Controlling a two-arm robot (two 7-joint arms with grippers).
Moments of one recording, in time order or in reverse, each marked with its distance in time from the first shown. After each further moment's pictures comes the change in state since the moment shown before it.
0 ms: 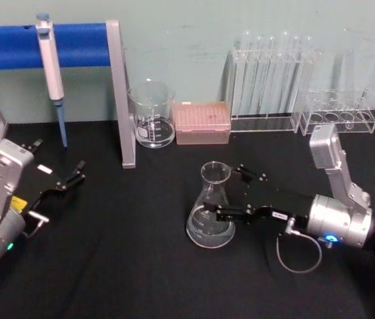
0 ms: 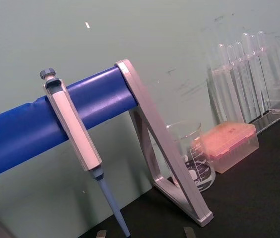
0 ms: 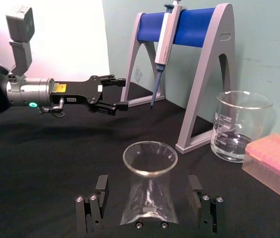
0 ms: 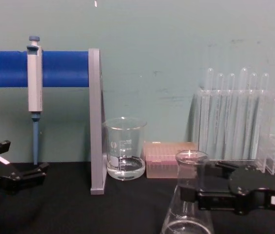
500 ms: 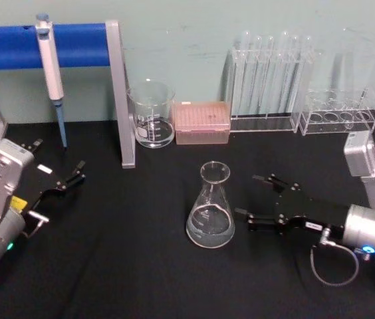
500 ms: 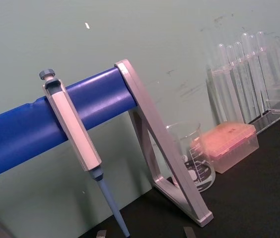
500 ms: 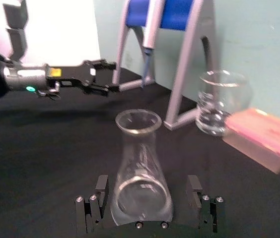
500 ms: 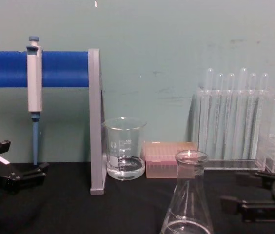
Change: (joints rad) left arm 0.000 0.000 0.000 0.000 0.000 0.000 0.000; right arm -0.094 0.127 0.048 -0.122 0.037 0.058 -0.030
